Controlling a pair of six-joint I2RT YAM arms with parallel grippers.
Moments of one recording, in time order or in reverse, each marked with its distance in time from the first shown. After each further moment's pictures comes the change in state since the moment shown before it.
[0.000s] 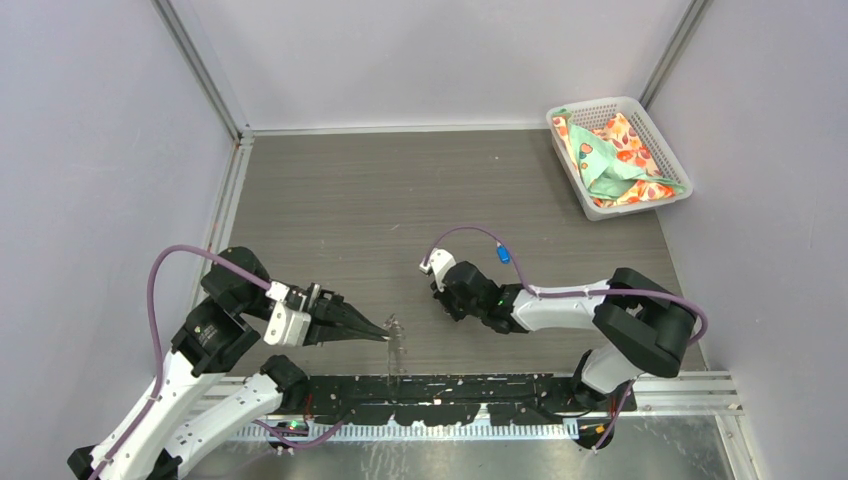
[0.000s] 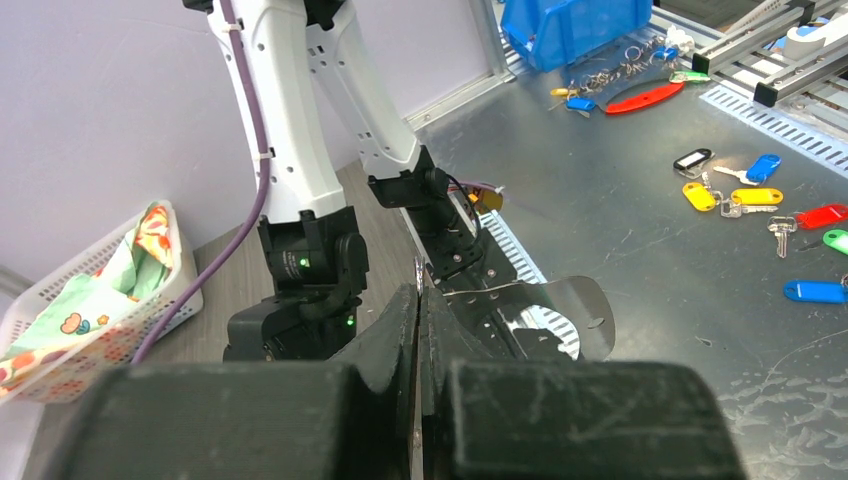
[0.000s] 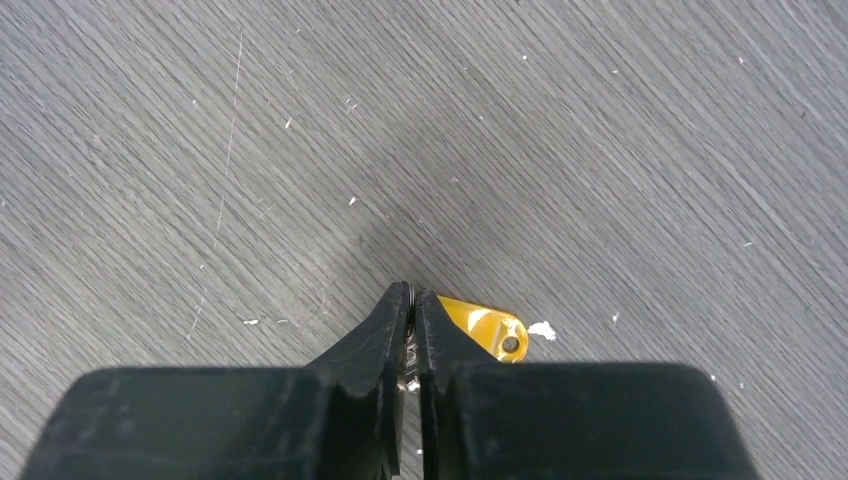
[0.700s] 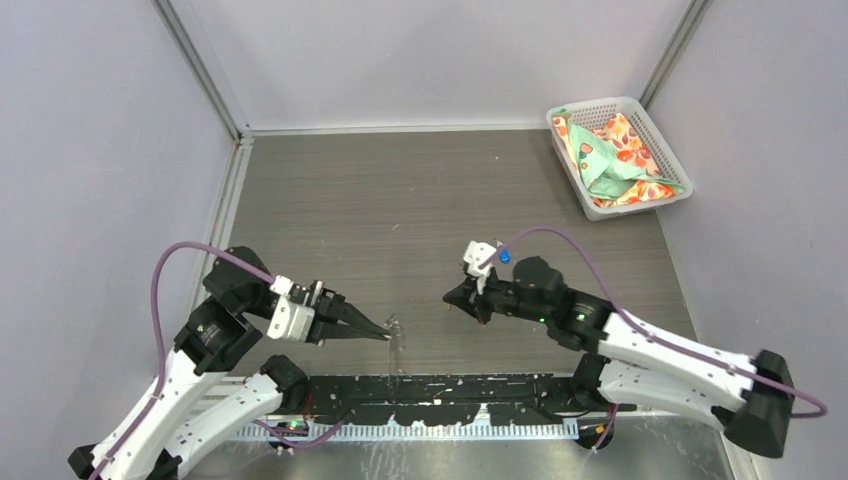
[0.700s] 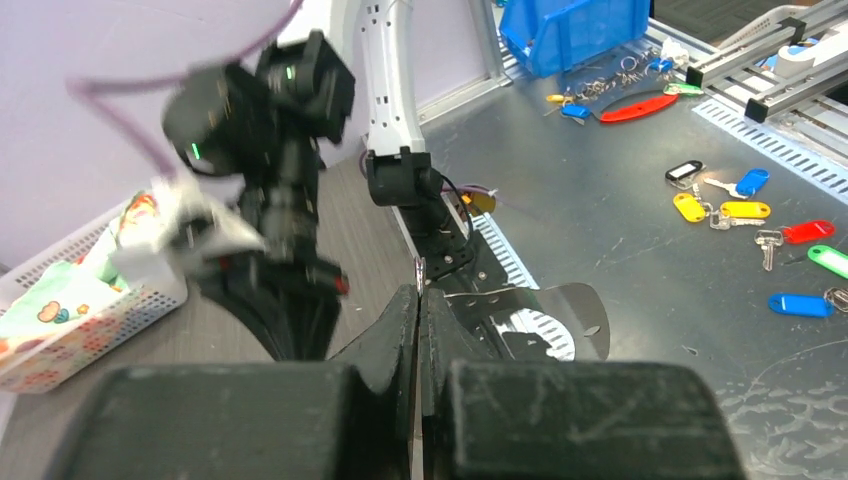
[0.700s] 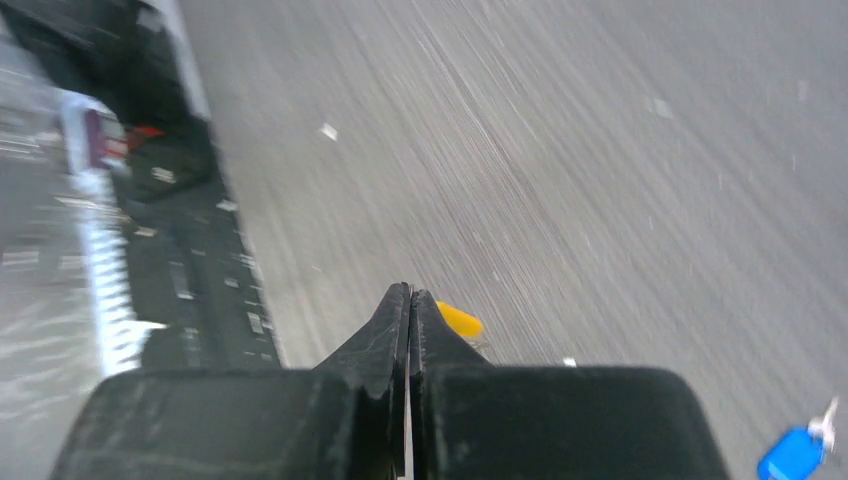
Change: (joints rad) left arm 0.000 0.001 -0.006 0.014 -0.014 -0.046; right arm 0.000 -0.611 -0.037 -0.197 -0.282 -0.069
